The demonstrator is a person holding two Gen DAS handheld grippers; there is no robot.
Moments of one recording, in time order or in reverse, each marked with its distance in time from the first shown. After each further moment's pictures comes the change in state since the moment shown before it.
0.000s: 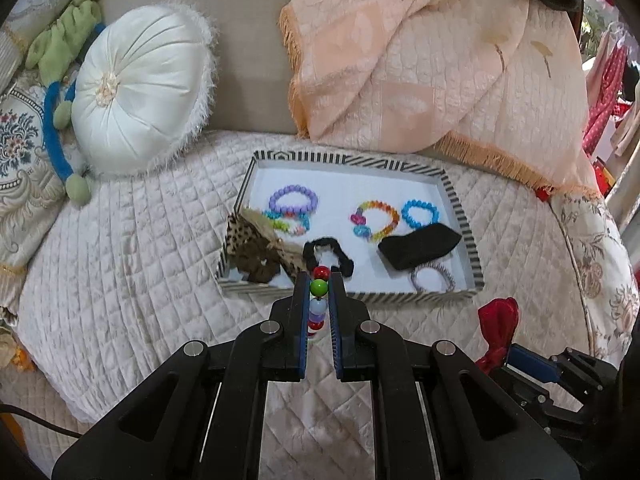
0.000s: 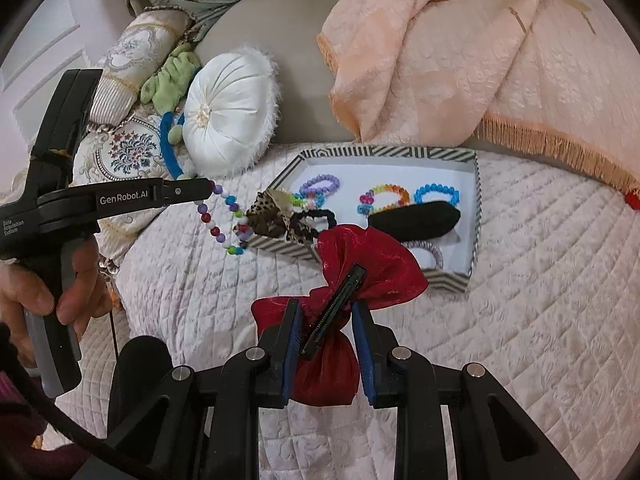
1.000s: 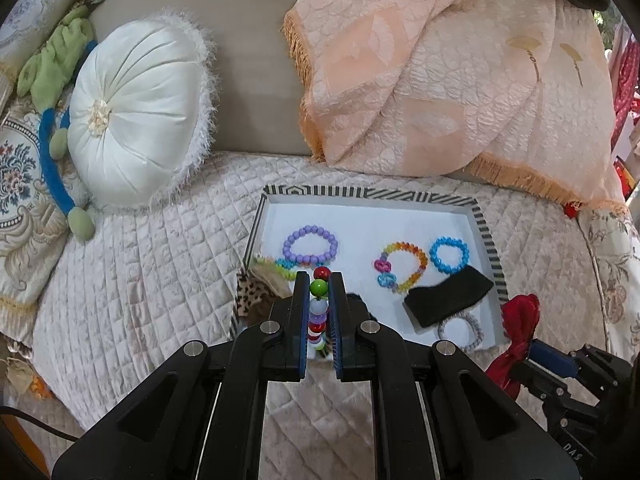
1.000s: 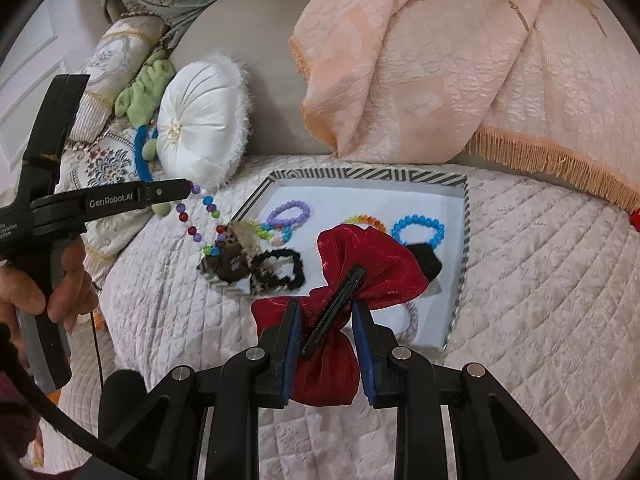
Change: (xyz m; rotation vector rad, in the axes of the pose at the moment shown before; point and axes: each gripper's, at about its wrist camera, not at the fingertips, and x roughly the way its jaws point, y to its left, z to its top) left arm 0.043 -0.001 0.063 0.024 0.008 0.080; right arm 0.038 -0.040 0.058 0.022 0.013 -0.030
